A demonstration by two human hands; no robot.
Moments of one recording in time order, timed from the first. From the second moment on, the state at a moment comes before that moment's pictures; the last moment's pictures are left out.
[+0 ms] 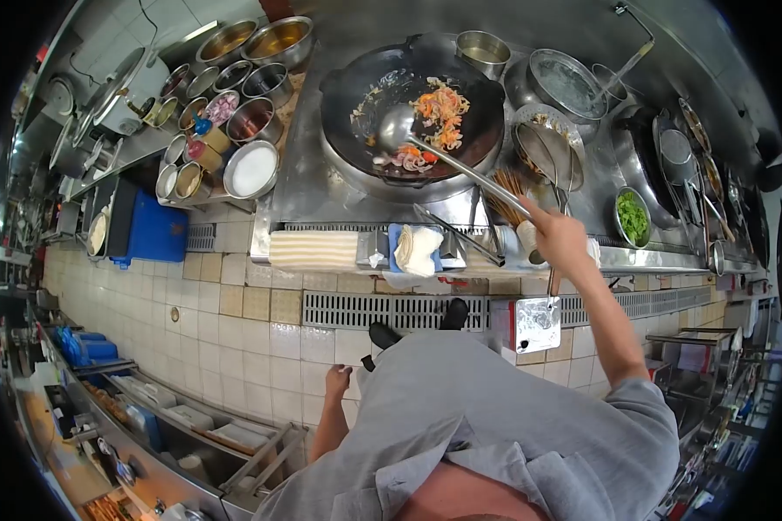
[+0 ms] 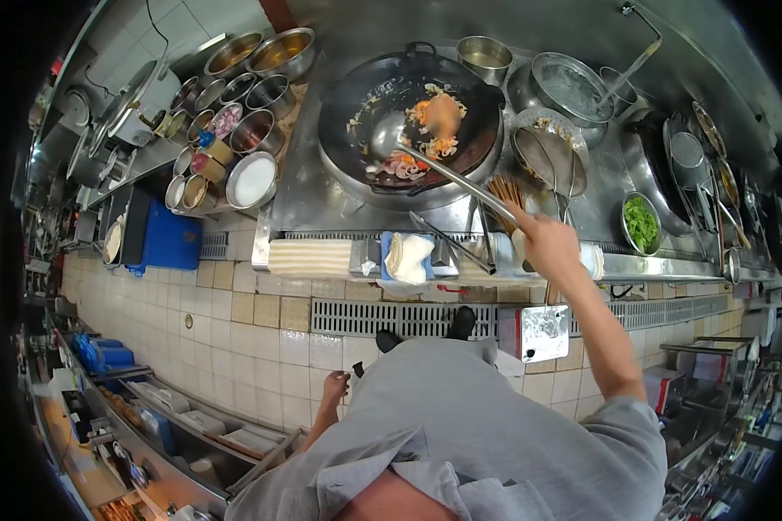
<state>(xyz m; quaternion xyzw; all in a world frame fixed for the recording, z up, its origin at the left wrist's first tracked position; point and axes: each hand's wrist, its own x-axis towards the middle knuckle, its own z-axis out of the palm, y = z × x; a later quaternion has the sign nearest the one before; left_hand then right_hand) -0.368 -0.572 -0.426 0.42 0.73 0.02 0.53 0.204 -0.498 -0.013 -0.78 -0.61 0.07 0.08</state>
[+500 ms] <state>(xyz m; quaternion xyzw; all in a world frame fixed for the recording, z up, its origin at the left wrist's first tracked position) -0.357 -0.559 -0.426 0.44 0.72 0.04 0.53 0.209 -0.460 -0.072 -0.73 -0.35 0.37 0.45</state>
